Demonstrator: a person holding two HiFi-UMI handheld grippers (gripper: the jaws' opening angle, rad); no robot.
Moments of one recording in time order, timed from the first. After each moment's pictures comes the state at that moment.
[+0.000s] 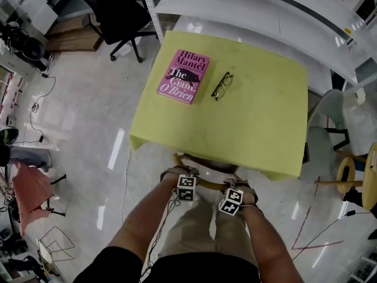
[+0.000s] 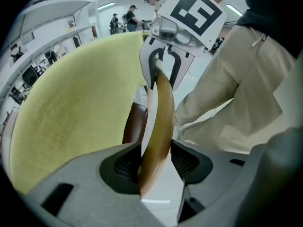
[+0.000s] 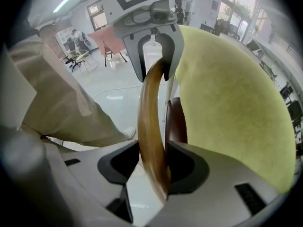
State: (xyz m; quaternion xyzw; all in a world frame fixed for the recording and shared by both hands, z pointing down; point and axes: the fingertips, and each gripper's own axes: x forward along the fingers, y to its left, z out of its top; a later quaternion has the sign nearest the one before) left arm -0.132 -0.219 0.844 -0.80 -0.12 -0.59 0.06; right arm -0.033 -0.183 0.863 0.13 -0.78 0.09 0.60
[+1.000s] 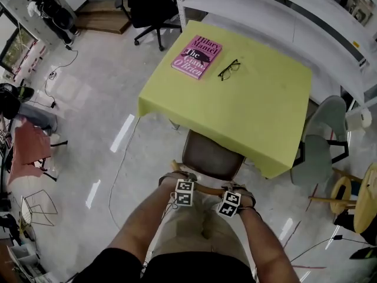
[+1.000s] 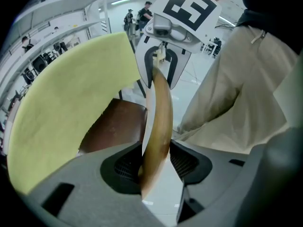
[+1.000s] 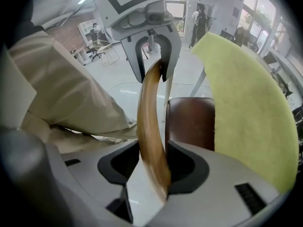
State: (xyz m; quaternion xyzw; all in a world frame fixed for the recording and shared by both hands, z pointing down) left arm -0.087 -0.059 0.842 -0.80 -0.05 -0.60 0.00; right arm 0.014 -0.048 0.852 0.04 -0.80 0.06 0.59
